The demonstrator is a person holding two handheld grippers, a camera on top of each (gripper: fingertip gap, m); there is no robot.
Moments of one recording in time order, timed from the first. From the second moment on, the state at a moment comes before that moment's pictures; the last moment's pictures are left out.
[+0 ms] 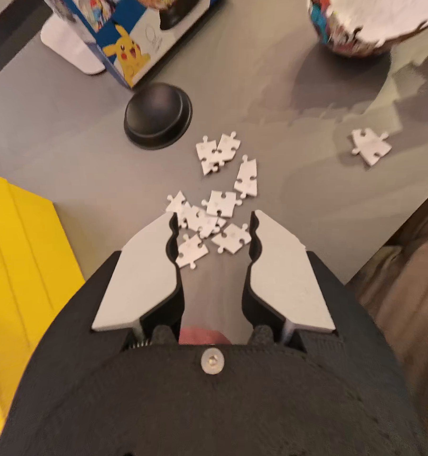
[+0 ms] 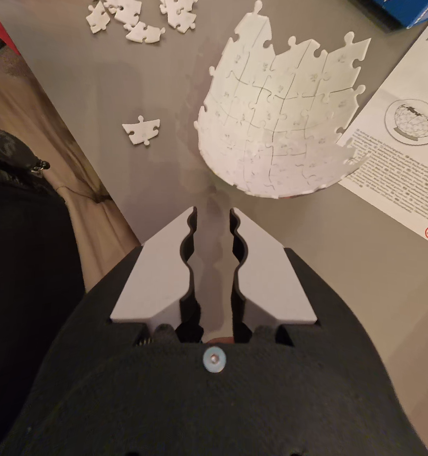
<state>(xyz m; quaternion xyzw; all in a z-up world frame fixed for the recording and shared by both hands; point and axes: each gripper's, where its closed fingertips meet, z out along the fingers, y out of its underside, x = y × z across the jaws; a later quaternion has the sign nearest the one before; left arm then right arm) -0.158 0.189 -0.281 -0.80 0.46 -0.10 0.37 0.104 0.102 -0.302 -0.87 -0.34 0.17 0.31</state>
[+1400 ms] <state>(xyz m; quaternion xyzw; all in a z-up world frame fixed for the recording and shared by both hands) -0.104 0.244 -0.333 -0.73 0.62 -0.11 0.27 0.142 0.143 -0.287 -0.87 -0.26 0.12 0.39</state>
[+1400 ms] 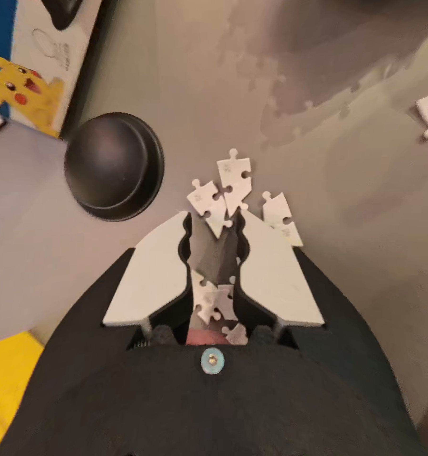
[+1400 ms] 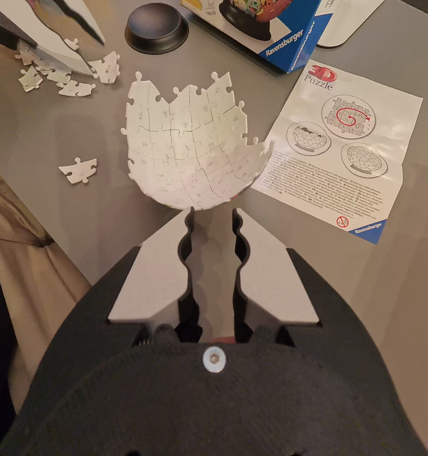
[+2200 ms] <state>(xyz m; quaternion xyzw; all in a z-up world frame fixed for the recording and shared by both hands) -0.111 0.251 -0.336 -0.78 0.55 -0.12 0.26 0.148 0.142 -0.266 -0.86 -0.26 0.12 0.43</state>
